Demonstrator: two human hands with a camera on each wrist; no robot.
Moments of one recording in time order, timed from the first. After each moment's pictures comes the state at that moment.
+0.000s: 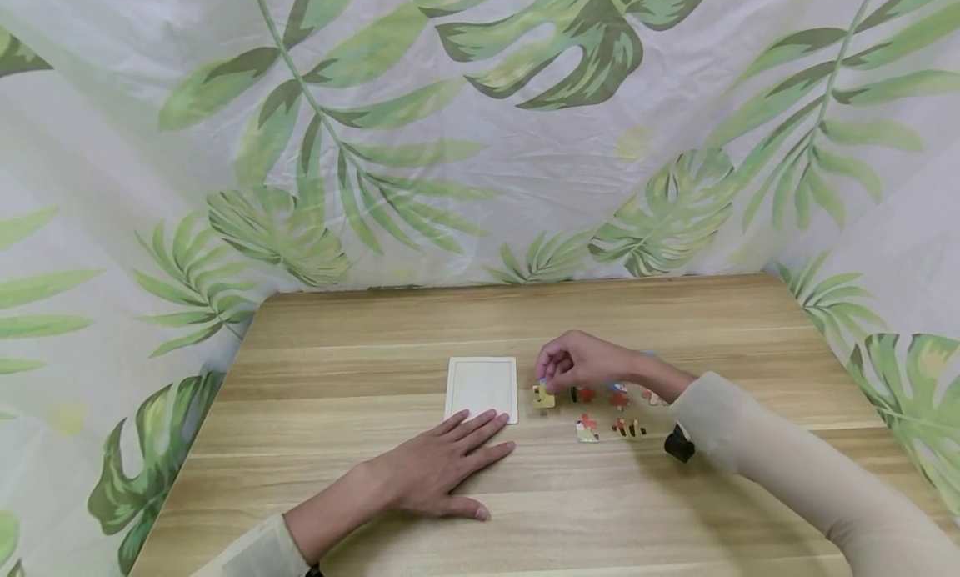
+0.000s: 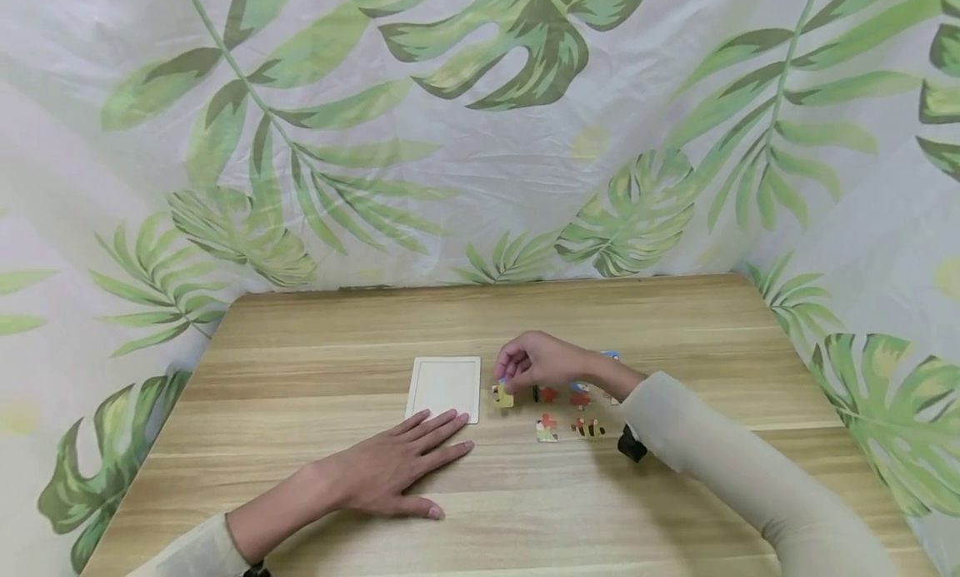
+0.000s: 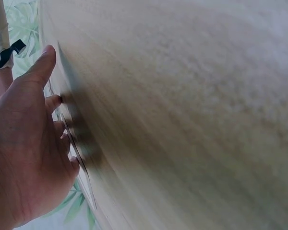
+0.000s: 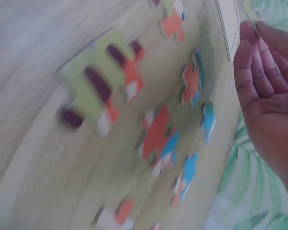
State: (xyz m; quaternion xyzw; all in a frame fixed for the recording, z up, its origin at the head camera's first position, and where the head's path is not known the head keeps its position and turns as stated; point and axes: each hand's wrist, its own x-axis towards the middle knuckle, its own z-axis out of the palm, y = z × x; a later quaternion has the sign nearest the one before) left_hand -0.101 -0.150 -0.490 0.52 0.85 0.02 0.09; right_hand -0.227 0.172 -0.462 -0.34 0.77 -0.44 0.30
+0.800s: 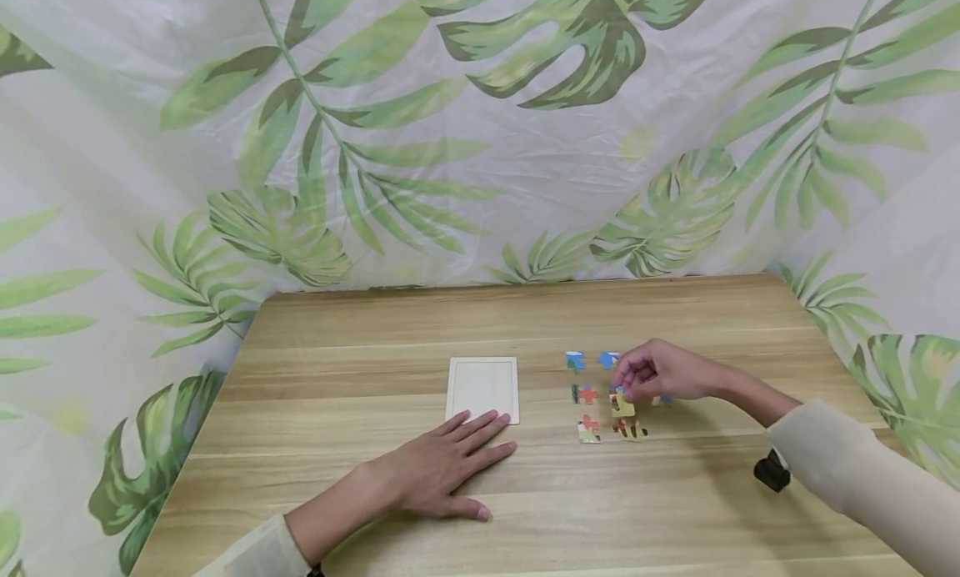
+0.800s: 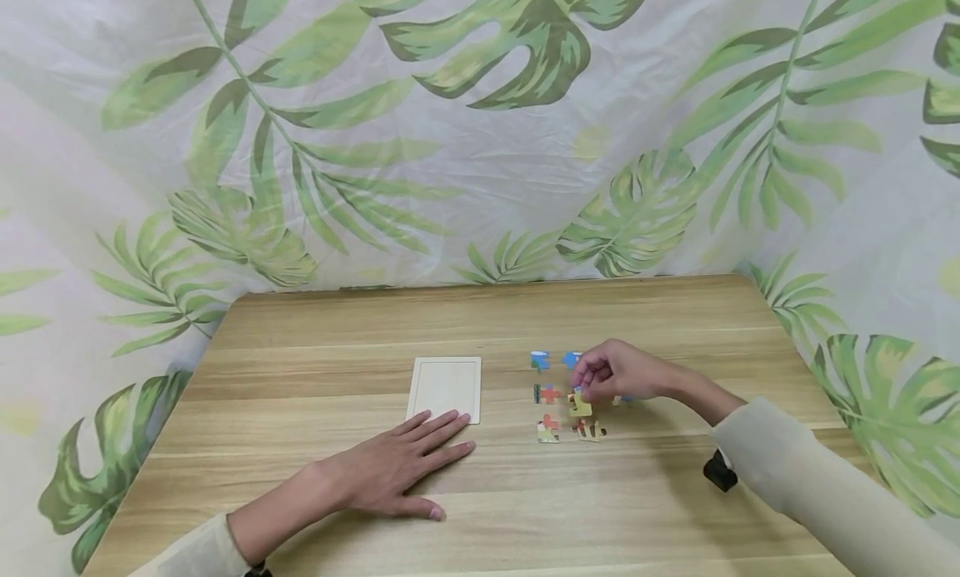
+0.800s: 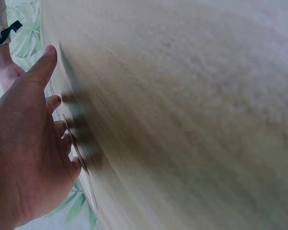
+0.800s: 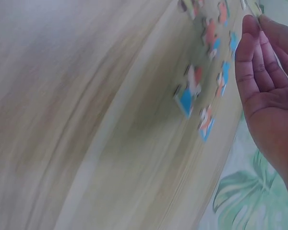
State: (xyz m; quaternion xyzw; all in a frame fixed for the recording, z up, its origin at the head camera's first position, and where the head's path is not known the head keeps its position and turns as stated) left_hand -0.101 -0.148 -0.490 0.52 0.85 0.00 0.08; right_hand -0.200 0.278 -0.456 -0.31 0.79 -0.44 0.29
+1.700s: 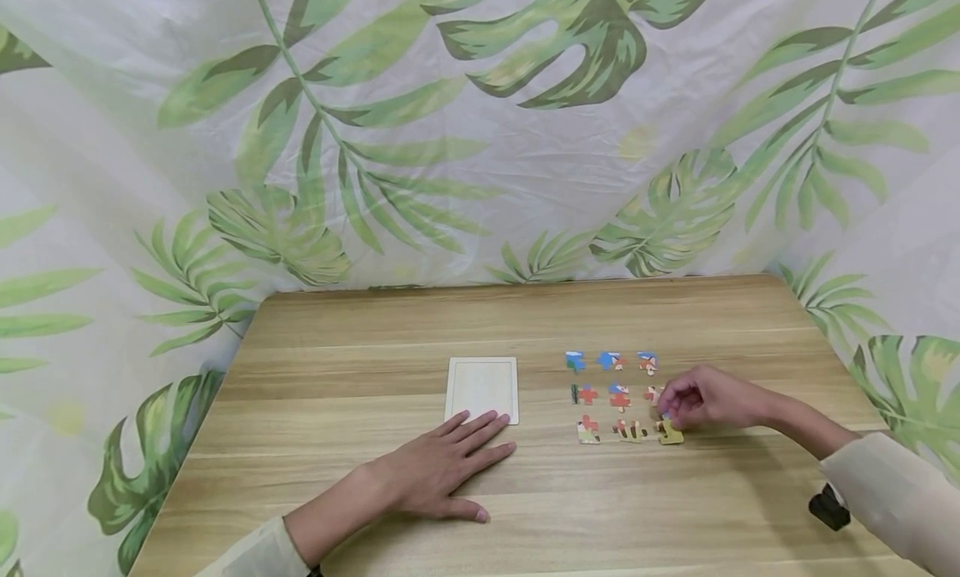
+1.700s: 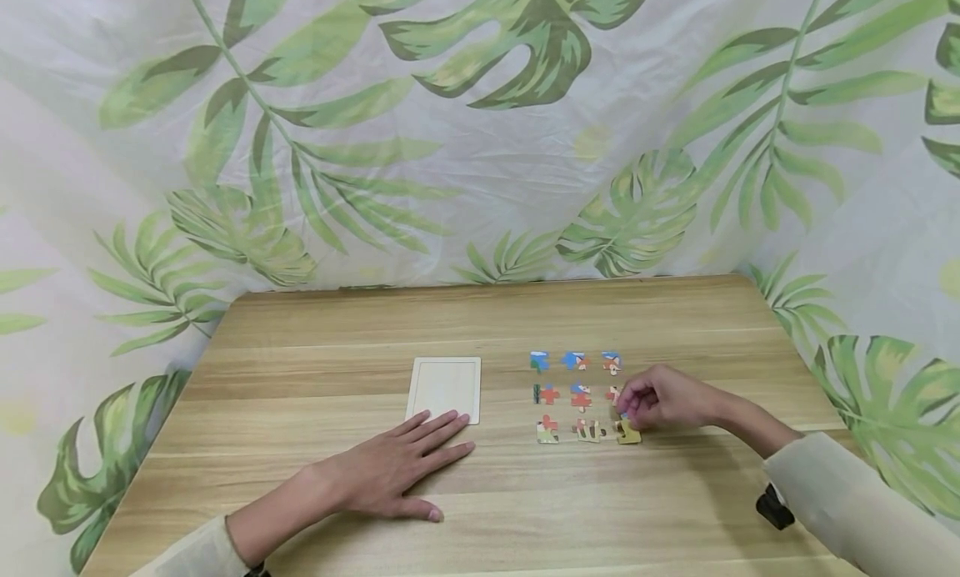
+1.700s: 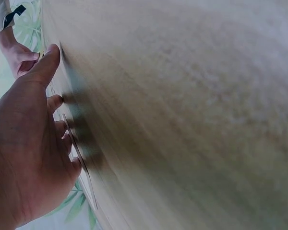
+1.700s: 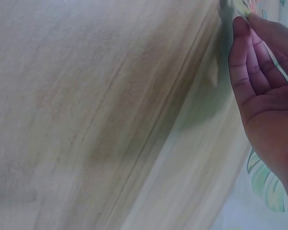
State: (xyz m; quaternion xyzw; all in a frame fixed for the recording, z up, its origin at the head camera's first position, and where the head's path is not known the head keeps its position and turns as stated) left_hand -0.100 -0.148 -0.490 0.52 0.85 0.00 0.09; right_hand -0.169 0.335 -0.470 -0.33 0.80 -0.43 0.27
